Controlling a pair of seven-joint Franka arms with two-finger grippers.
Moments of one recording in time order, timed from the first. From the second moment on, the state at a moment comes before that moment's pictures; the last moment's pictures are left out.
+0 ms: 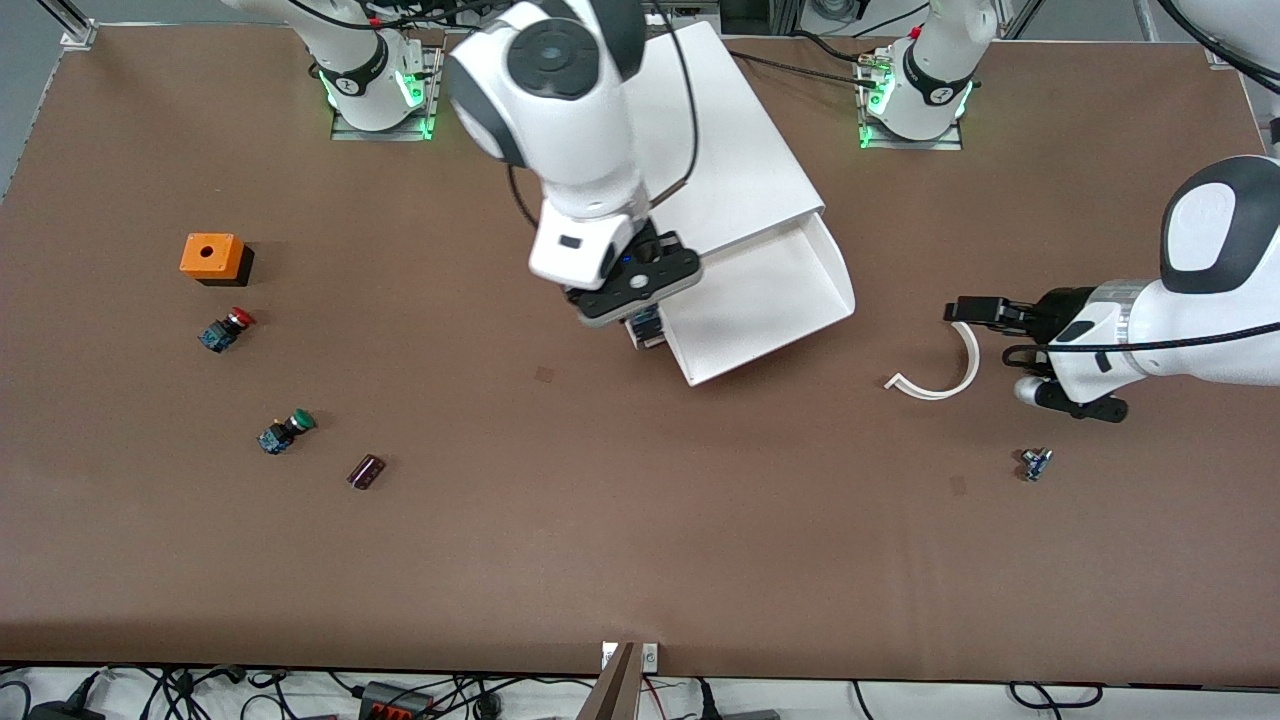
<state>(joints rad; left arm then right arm) 0.10 0.40 -0.15 -1.42 -0.18 1.44 0.08 0.74 0.63 0.05 -1.06 -0.01 1.88 0.37</state>
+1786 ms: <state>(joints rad) 0.08 0.37 -0.16 -1.31 0.05 1.52 -0.09 0.87 0.78 0.05 -1.00 -0.01 2.03 0.53</state>
